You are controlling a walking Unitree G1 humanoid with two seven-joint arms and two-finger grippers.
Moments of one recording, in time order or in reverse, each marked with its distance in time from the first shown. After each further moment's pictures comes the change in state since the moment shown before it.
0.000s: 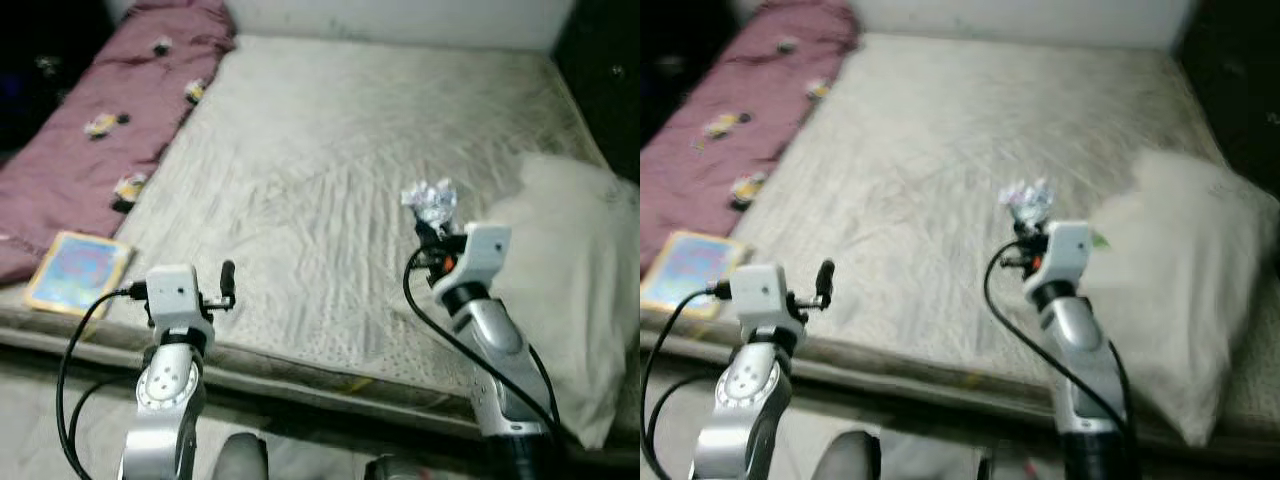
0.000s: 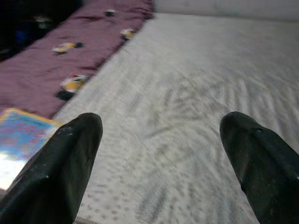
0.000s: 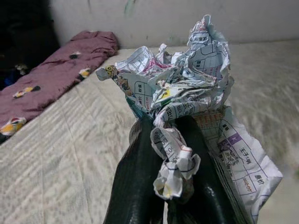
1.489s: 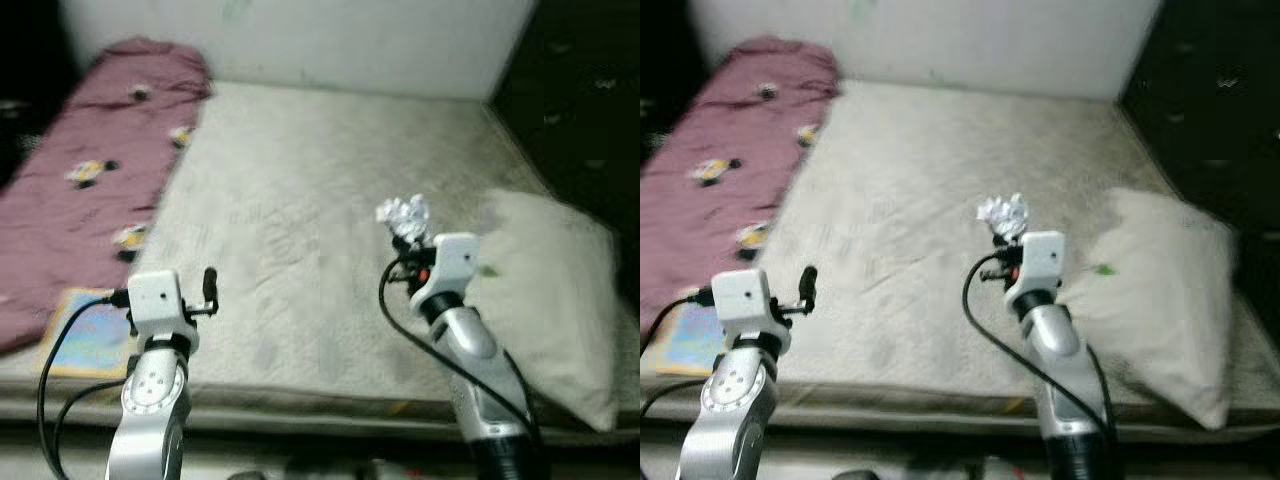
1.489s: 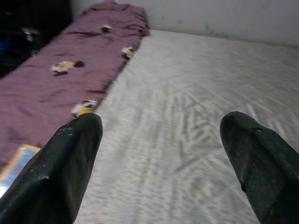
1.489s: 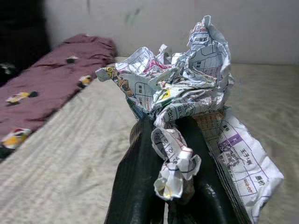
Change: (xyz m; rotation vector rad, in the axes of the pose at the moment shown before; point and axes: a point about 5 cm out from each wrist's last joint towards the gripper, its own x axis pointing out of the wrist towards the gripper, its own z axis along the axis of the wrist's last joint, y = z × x) left arm -0.001 0.007 -0.005 -0.027 0.020 0.038; right arm 0.004 0.011 -0.013 -0.041 0.054 0.033
